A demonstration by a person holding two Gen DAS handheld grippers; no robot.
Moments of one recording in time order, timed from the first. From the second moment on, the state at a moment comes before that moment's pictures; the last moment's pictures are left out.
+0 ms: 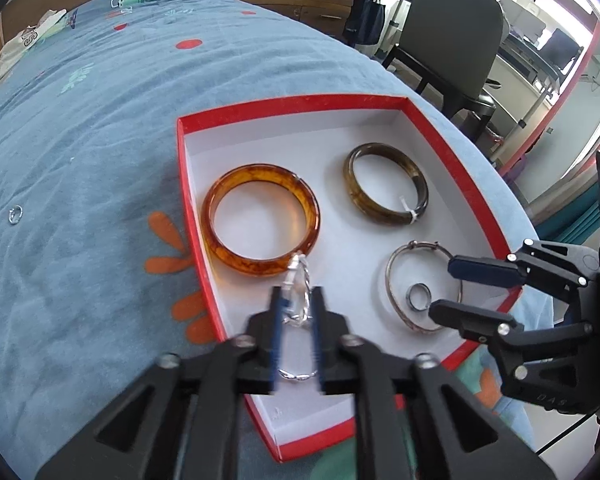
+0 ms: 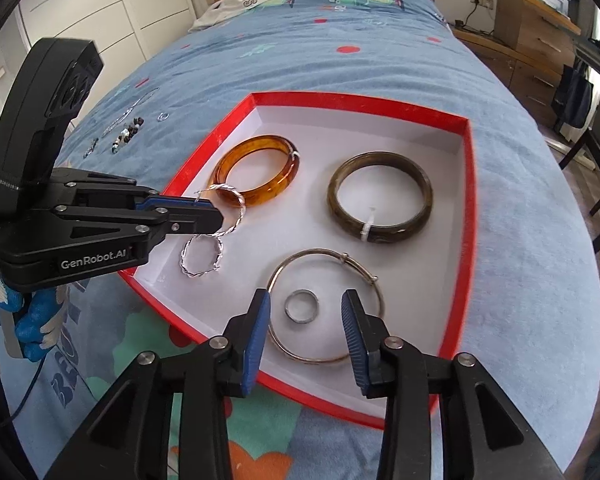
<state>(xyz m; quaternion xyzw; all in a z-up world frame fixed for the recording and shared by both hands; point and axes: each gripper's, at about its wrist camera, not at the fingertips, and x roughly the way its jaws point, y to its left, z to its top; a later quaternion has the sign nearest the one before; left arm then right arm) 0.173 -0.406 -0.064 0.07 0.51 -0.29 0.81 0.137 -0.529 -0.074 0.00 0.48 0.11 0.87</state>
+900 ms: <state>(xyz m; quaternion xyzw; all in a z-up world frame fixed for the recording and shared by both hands) 0.110 -0.301 0.006 0.04 0.45 -0.24 0.86 0.076 -0.503 -0.010 0.00 0.43 0.07 0.90</state>
